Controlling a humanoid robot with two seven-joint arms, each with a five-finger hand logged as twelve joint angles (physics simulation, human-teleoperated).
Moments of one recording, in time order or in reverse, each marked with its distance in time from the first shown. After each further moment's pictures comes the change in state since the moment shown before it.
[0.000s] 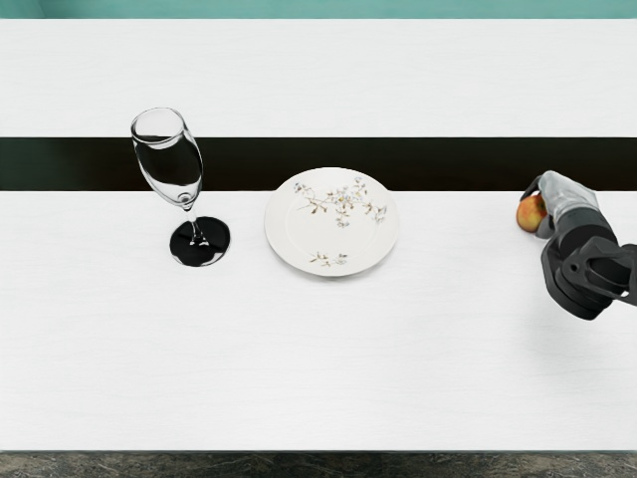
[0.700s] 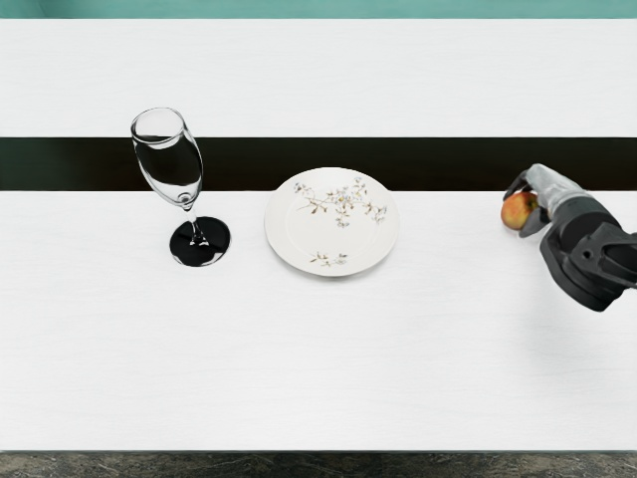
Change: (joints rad) left arm -0.002 0.000 0.001 0.000 0.000 0.000 0.000; right arm 0.036 -0.082 0.079 0.148 0.018 0.071 0.000
